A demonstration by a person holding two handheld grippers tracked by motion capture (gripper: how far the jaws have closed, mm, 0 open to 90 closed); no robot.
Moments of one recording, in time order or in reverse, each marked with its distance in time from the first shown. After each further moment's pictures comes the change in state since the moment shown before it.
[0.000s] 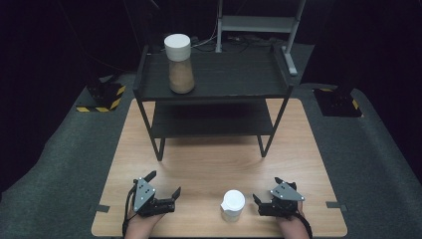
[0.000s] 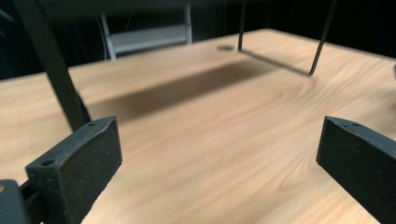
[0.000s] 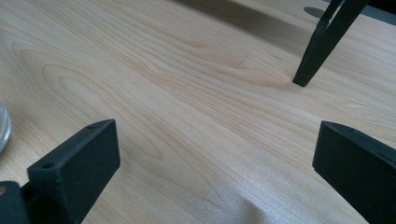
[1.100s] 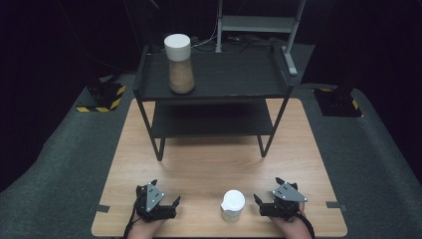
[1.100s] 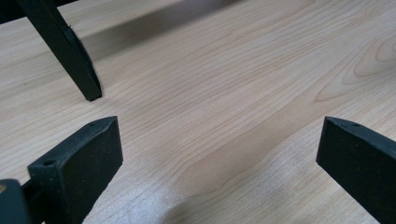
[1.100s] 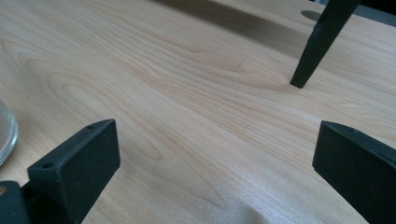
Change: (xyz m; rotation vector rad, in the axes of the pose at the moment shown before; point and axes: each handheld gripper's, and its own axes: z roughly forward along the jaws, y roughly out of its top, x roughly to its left) left arm -0.010 0.000 0.018 0.214 0.041 0.110; right arm -0.003 -0.007 -0.004 -0.034 0.013 0.010
